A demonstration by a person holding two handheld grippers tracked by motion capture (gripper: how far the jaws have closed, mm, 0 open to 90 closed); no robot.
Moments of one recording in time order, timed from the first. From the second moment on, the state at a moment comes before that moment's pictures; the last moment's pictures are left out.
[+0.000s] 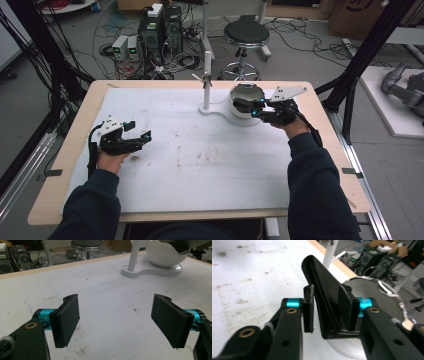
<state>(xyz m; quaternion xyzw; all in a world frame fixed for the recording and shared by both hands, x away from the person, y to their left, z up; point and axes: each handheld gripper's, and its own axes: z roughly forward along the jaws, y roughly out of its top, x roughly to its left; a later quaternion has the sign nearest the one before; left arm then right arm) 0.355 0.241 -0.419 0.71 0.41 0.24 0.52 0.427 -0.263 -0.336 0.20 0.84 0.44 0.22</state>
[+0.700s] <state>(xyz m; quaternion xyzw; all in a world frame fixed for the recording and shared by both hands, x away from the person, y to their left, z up) 0.356 0.241 -0.419 0.71 0.40 0.24 0.52 0.404 -0.288 -0.340 0.29 0.78 0.50 0.24</state>
